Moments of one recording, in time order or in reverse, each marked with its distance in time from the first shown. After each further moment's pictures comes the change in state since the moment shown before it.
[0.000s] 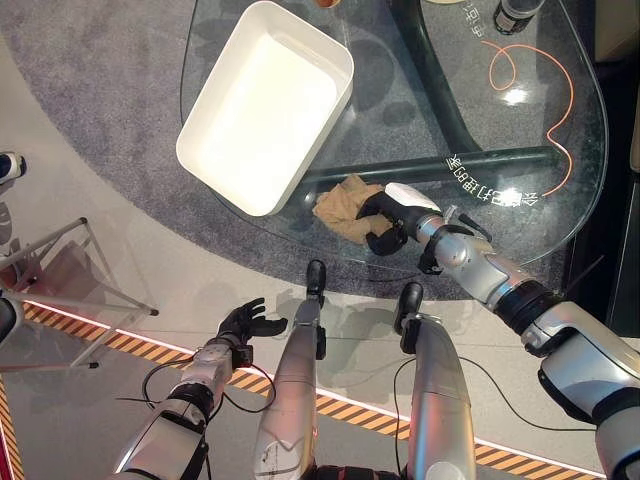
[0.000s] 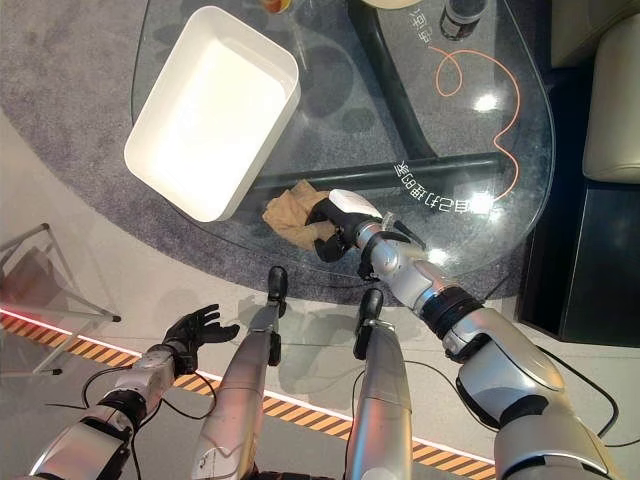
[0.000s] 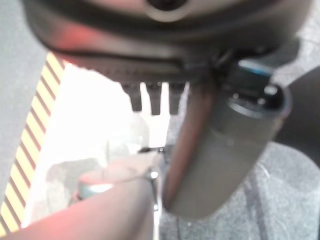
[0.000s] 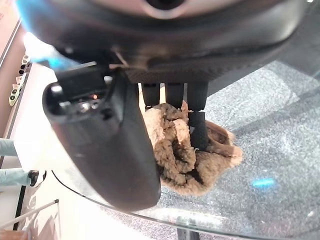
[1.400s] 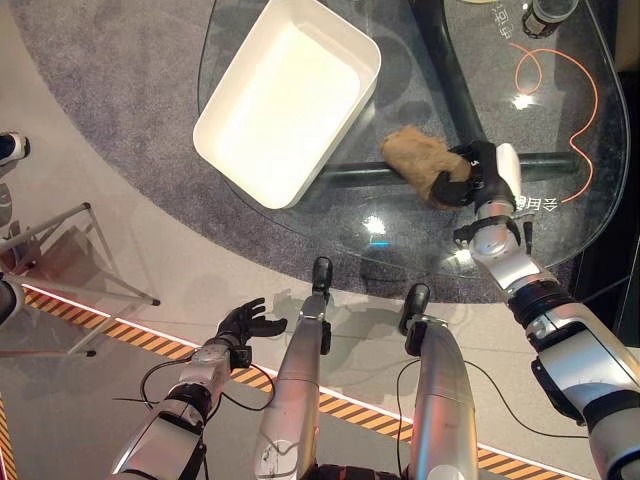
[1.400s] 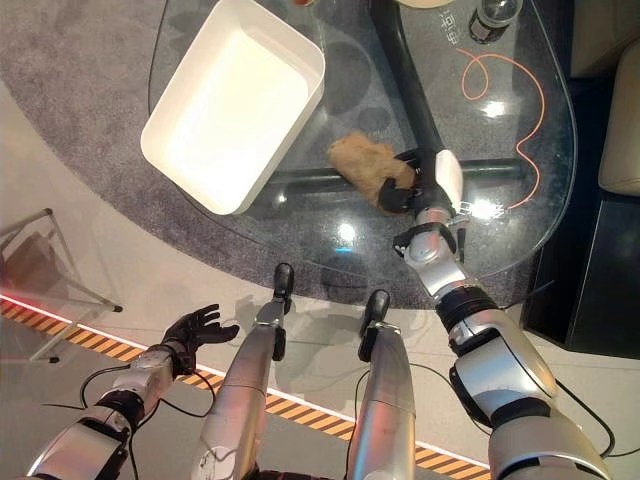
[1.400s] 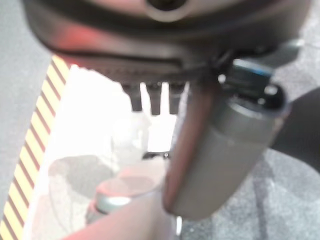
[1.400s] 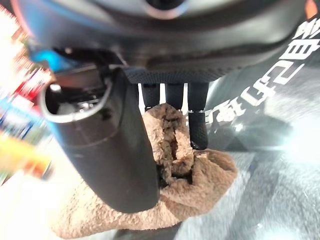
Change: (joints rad) left arm 0.003 0.011 -0.005 -0.006 -0.006 -0.003 -0.016; right arm -0.004 0.024 -0.350 0.327 0.353 -0.077 -0.536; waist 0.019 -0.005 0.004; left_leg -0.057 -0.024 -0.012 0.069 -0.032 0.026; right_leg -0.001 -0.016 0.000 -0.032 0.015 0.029
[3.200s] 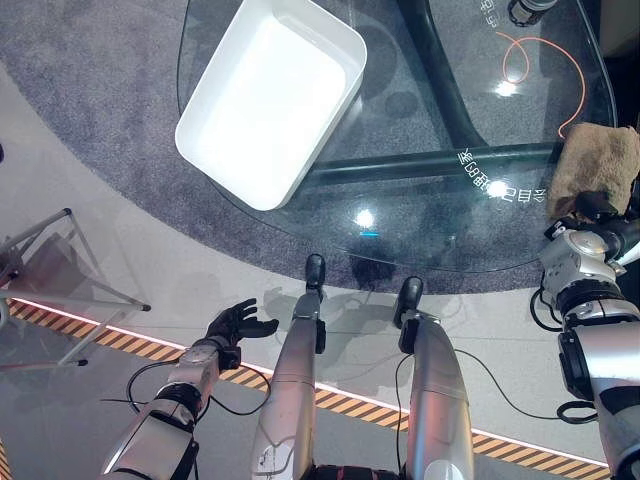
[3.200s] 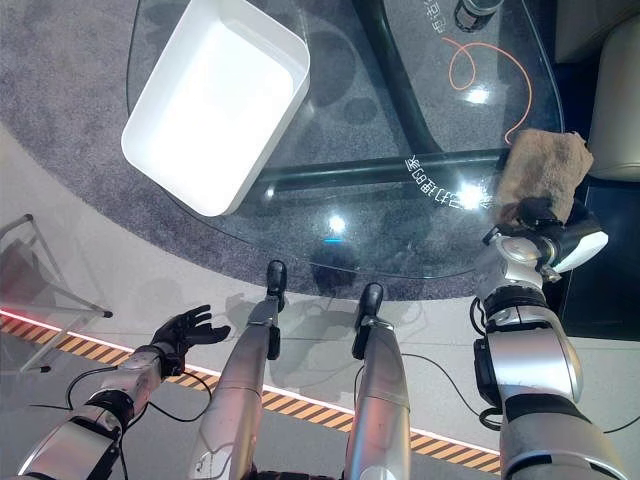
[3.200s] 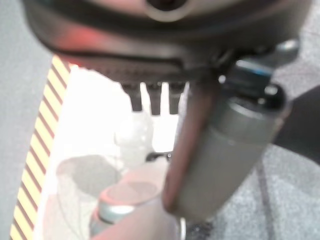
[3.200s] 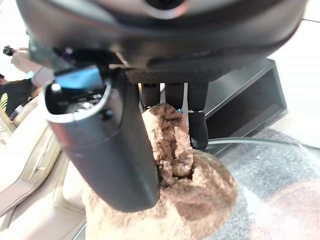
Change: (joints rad) left arm -0.004 0.042 0.000 0.041 -0.017 -0.019 -0.046; right arm -0.031 -0.069 -0.351 0.284 0.482 -0.126 -0.231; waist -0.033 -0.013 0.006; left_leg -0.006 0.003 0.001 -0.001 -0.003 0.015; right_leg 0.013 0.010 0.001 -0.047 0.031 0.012
